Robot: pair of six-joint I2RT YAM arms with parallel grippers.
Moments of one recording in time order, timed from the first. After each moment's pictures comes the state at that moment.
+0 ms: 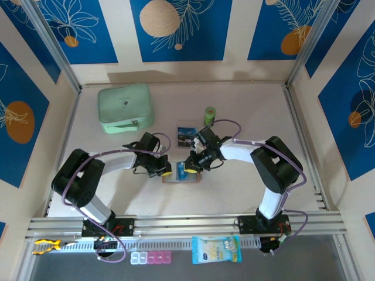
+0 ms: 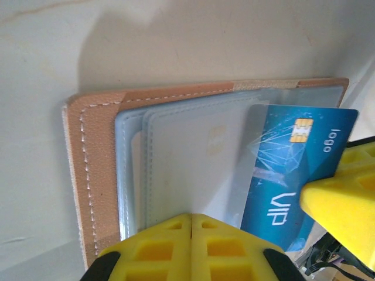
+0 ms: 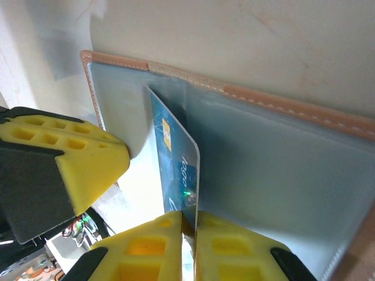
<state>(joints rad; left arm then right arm) -0.55 1.60 0.74 -0.30 0.54 -0.77 0.65 1.75 0.93 -0.33 -0.63 0.76</state>
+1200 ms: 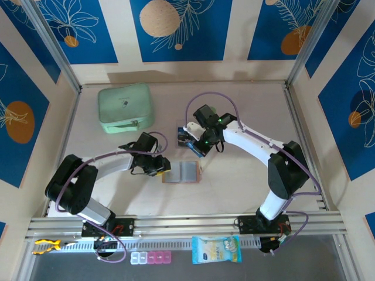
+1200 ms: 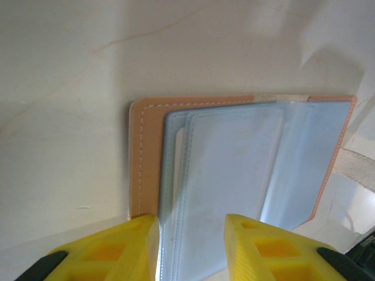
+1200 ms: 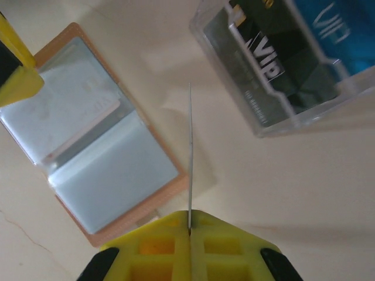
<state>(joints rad) -0.54 1.53 0.72 -0.35 0.43 -0.77 0.64 1.68 1.34 -0.88 -0.15 -0.30</state>
